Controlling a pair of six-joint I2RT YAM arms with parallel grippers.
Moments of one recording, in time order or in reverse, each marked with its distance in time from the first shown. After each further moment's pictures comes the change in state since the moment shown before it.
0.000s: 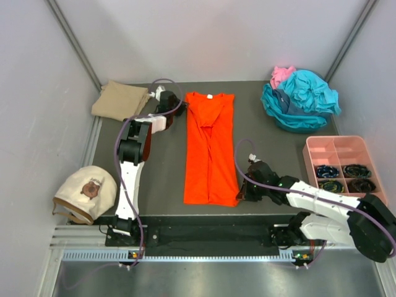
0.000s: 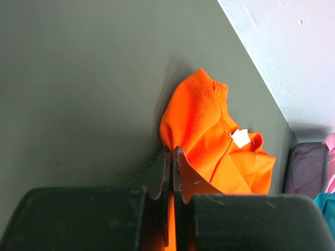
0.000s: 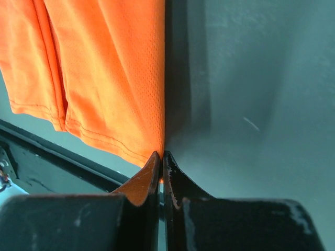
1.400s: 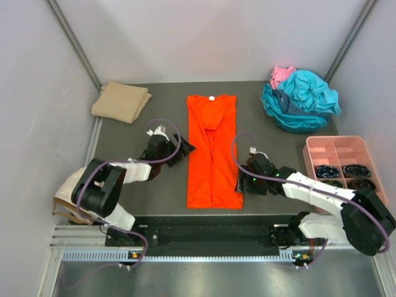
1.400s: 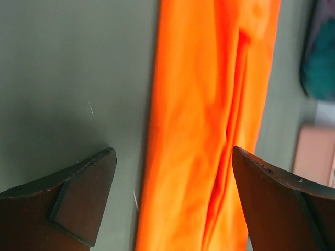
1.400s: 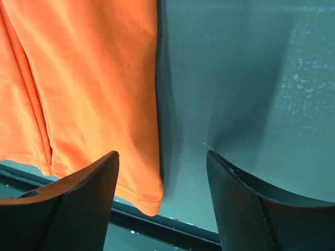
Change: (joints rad) left arm -0.147 -0.837 -1.083 0.092 0.123 0.111; right arm -0.064 0.072 0.116 -0.134 0.111 -0.108
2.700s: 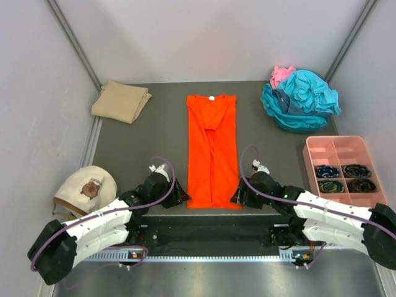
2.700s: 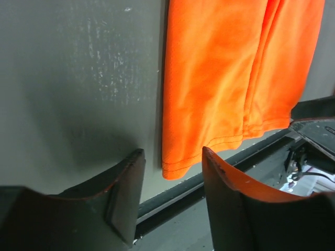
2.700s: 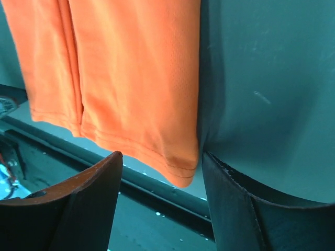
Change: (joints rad) left arm -0.355 -0.748 -0.395 -0.541 -0.032 -0.087; right arm 0.185 -0.229 -0.212 0.146 0.013 0.225
